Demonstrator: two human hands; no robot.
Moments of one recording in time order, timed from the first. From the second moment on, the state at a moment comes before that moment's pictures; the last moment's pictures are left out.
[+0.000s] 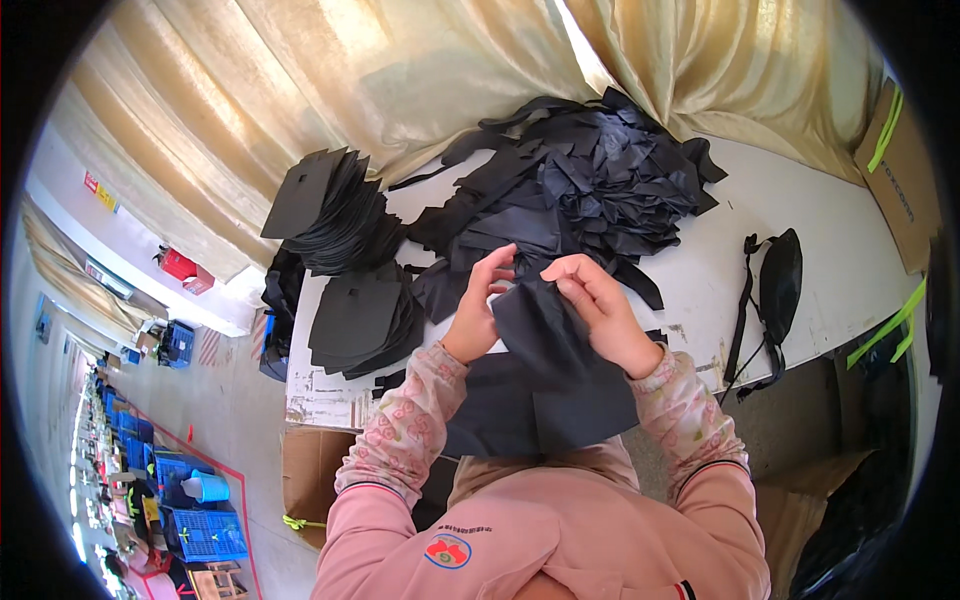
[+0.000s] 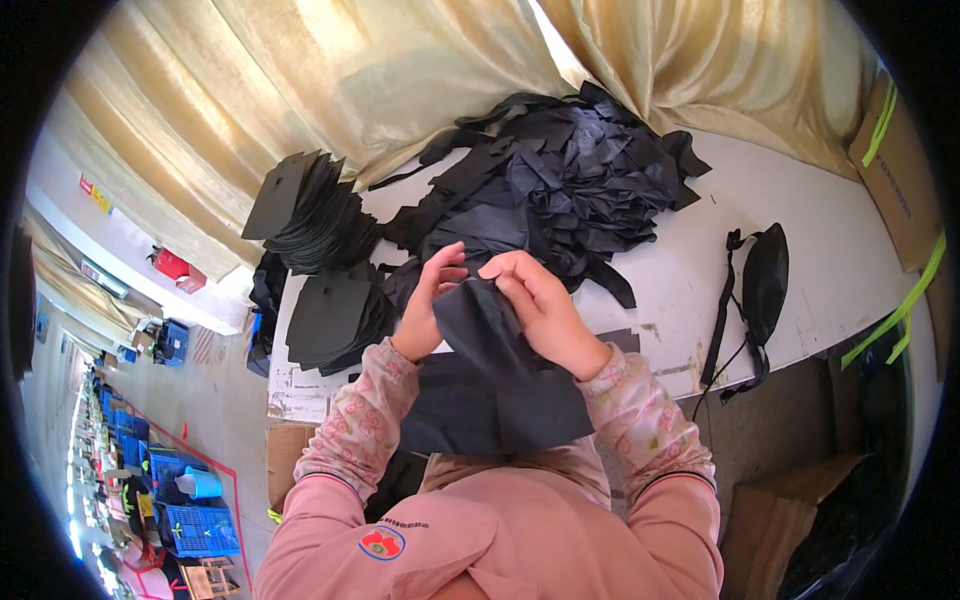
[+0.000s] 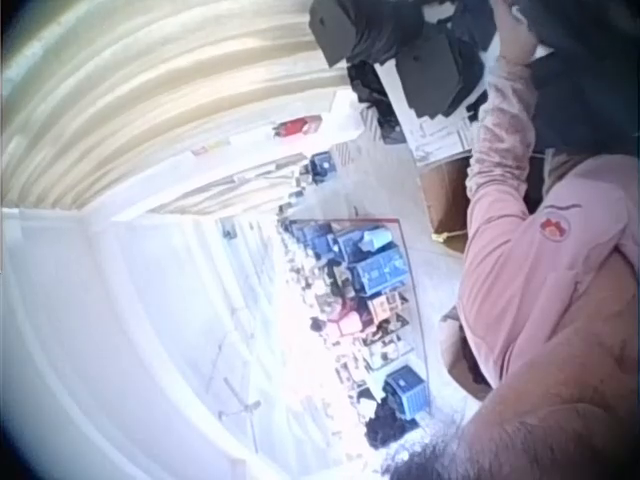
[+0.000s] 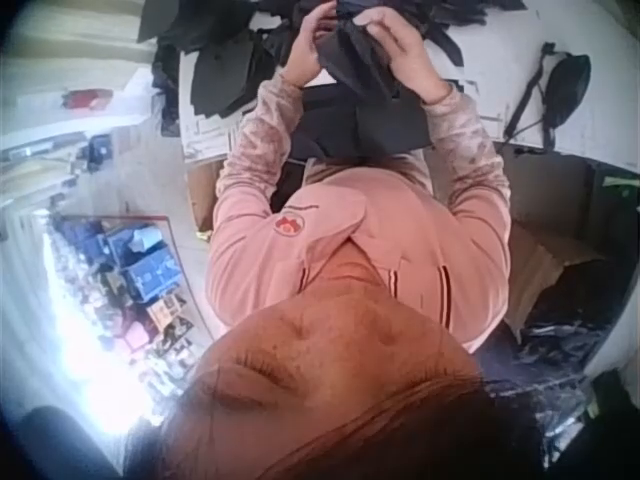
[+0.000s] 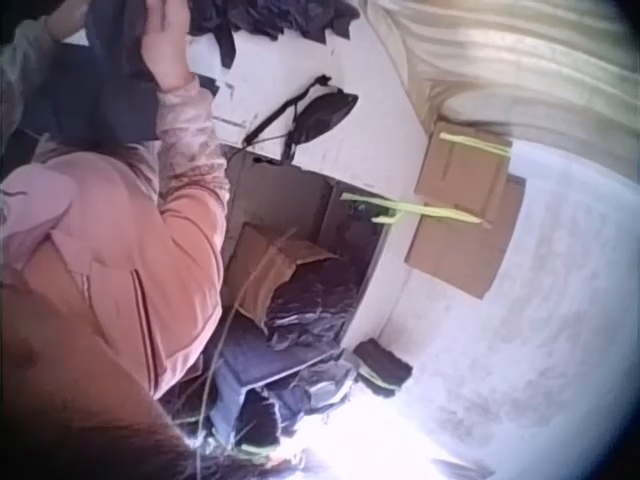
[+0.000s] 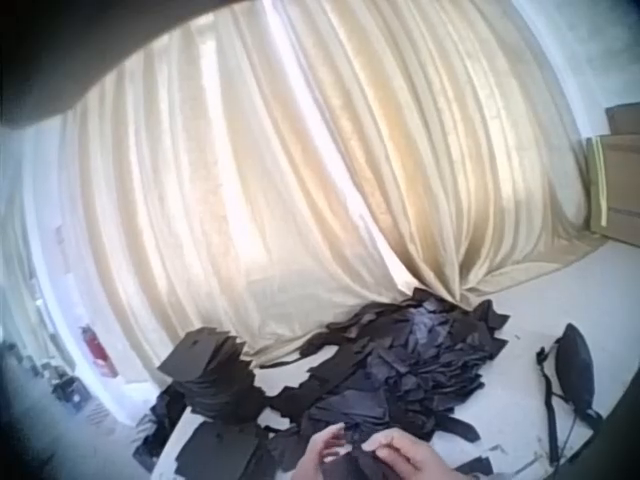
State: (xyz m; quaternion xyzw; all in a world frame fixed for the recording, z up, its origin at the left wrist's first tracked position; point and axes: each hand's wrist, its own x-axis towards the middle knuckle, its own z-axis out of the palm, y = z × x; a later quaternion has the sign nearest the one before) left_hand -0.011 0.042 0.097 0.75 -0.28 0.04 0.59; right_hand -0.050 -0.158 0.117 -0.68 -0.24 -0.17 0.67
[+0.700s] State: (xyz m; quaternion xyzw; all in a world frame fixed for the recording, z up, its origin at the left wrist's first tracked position) left_hand -0.019 0.086 0.117 0.84 -0.26 0.27 0.39; right_hand -0.088 -0.168 0.130 -0.83 -0.26 -0.26 0.41
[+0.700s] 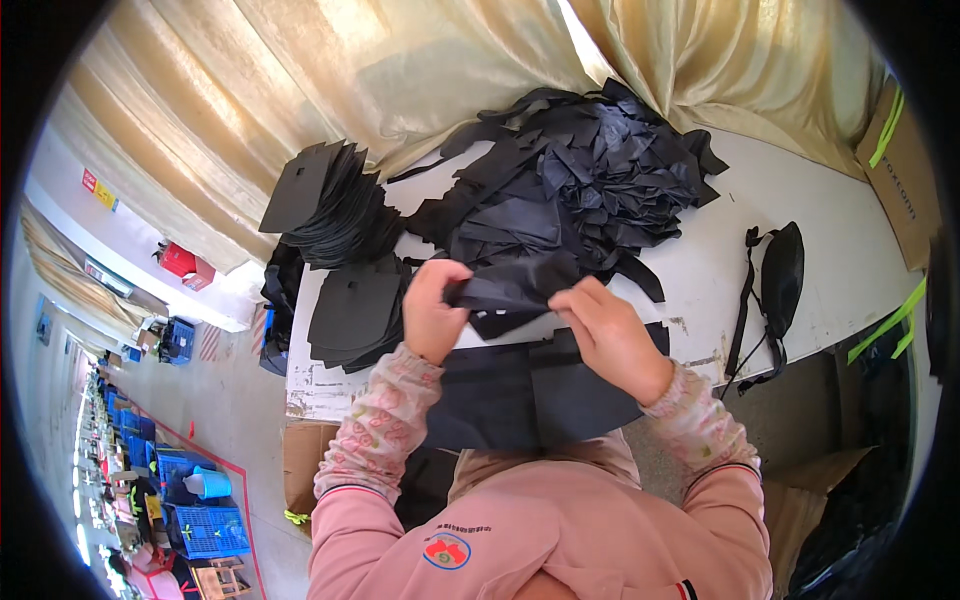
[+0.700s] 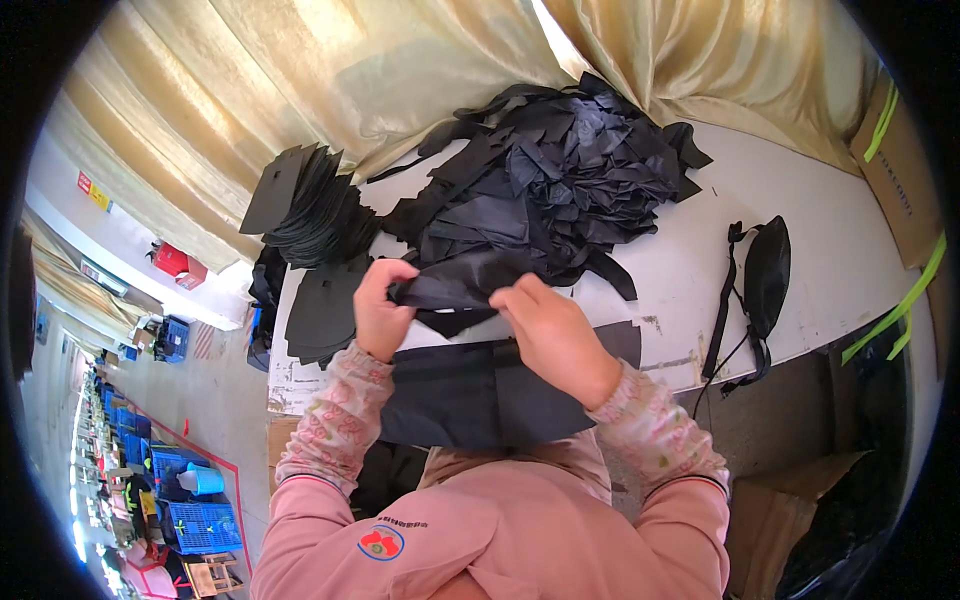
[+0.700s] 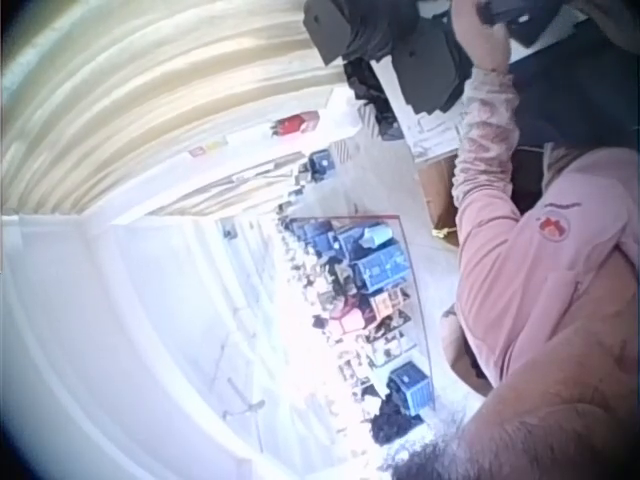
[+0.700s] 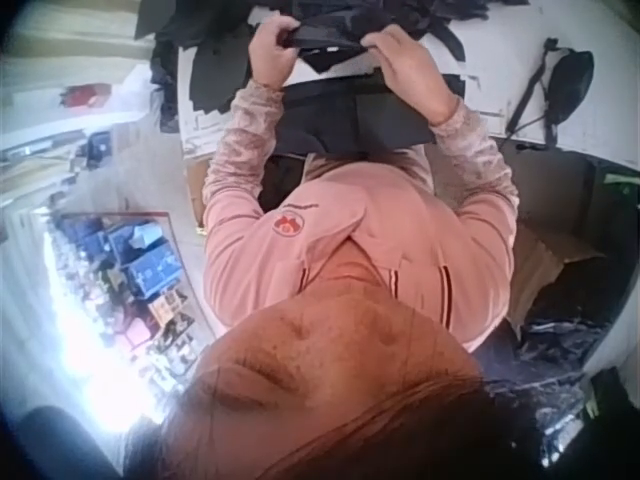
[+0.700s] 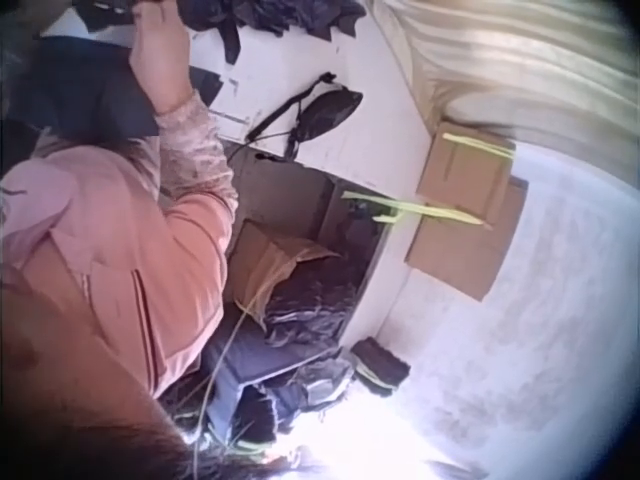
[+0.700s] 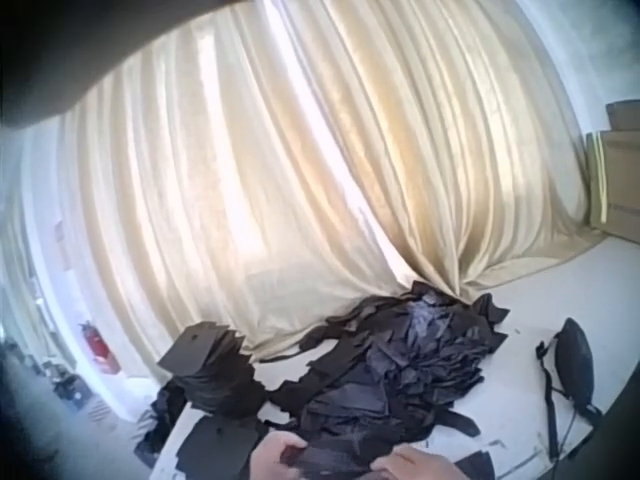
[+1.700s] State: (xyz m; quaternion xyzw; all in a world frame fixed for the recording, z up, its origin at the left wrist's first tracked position) left_hand -0.050 0.315 -0.017 0.90 -0.03 -0.36 0.25; right_hand -0.099 -0.217 -0.005 -0.93 -0.28 -0.07 0.22
